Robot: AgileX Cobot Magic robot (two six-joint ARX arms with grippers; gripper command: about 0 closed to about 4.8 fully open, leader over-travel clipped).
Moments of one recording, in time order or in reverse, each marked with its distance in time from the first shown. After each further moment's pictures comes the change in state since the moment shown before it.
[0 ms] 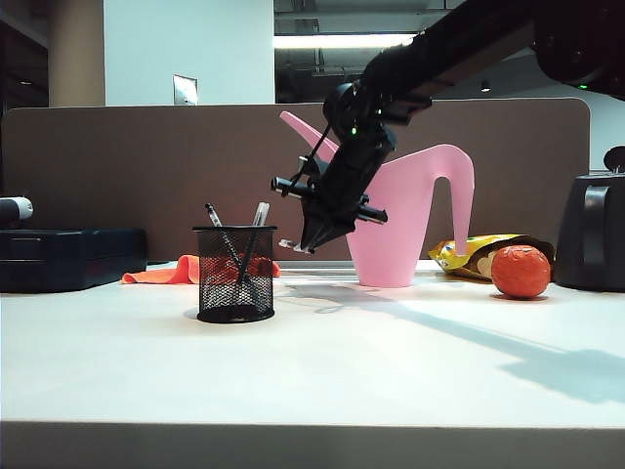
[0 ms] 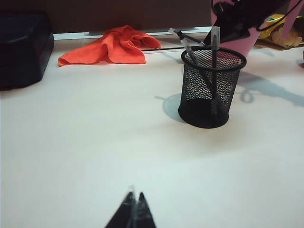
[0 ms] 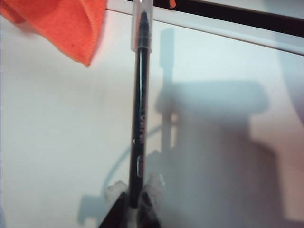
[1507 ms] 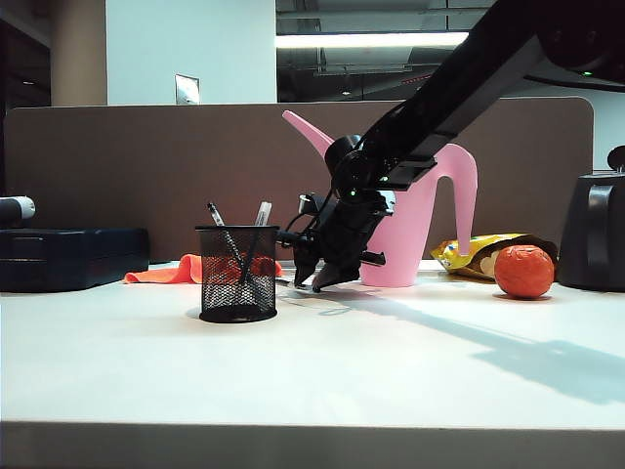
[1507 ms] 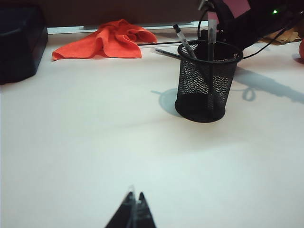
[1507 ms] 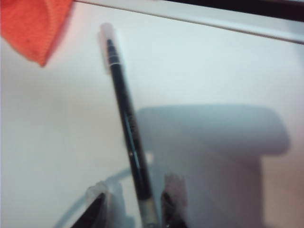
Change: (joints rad) left arm 0.000 0.000 0.000 -0.021 0.019 0.000; right arm 0.000 -0.028 -0.365 0.451 0.029 -0.016
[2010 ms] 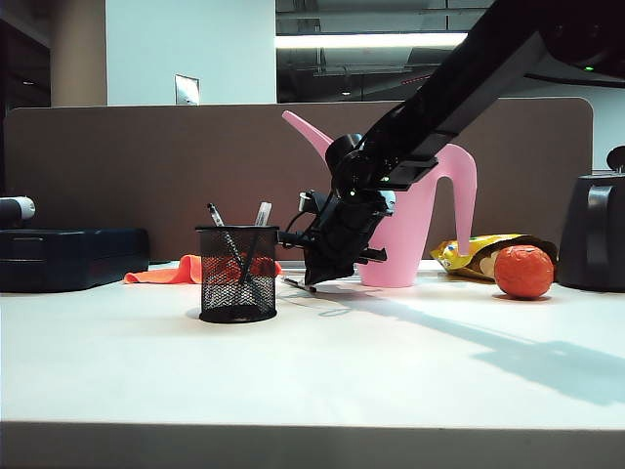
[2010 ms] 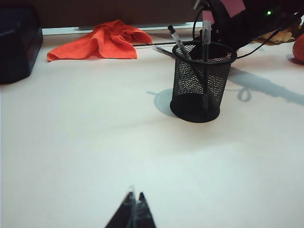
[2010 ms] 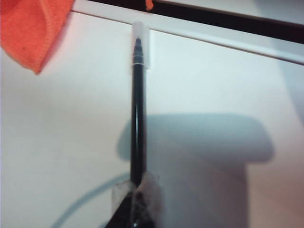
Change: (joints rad) left arm 0.000 0.000 0.000 0.001 0.019 0.000; right arm 0.000 -0.008 -0.023 0.024 0.039 -0.035
